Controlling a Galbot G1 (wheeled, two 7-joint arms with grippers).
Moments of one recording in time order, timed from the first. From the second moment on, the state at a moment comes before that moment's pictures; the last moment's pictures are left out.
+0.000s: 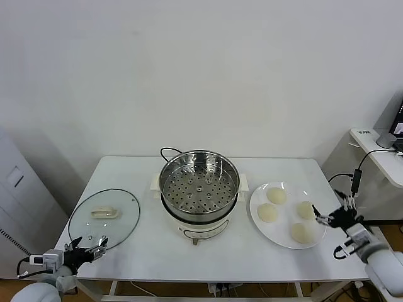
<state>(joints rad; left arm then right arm) 1.51 -0.89 -0.56 -1.86 -0.66 0.39 -0.14 -1.22 0.71 0.55 1.64 -0.15 -0.06 -0.21</state>
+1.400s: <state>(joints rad) 1.48 -0.92 -0.55 -1.86 -0.65 0.41 -0.14 0.07 0.86 -0.73 0.81 -0.11 0.11 -1.02</state>
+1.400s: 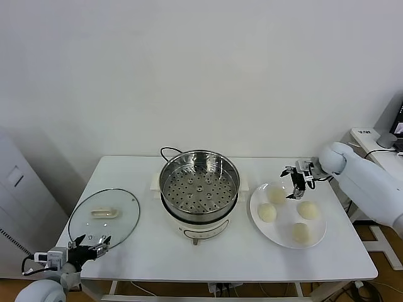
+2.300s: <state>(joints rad) 1.49 -0.92 -0.55 -1.86 -0.64 0.40 -0.14 0.02 0.99 -0.66 0.64 -0.24 0.13 -1.04</state>
